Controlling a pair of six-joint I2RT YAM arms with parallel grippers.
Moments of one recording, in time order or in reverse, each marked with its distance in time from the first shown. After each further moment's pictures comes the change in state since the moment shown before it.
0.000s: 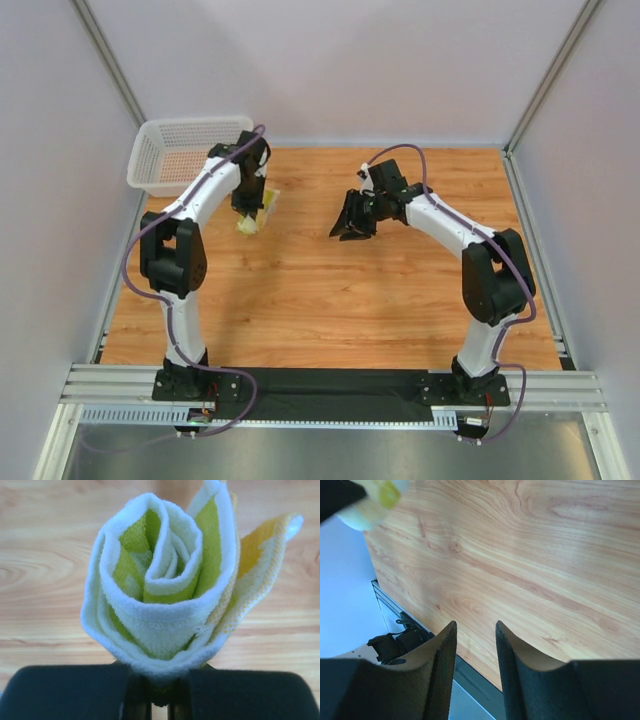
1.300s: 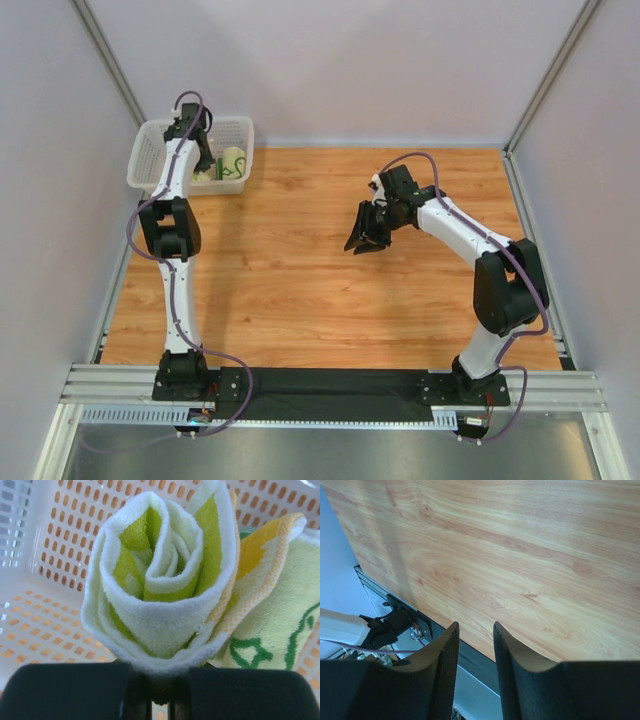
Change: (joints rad) left arm 0.352 0.493 0.711 0.142 -0.200 -0.100; right arm -0.040 -0.101 -0.066 -0.184 -0.003 -0.069
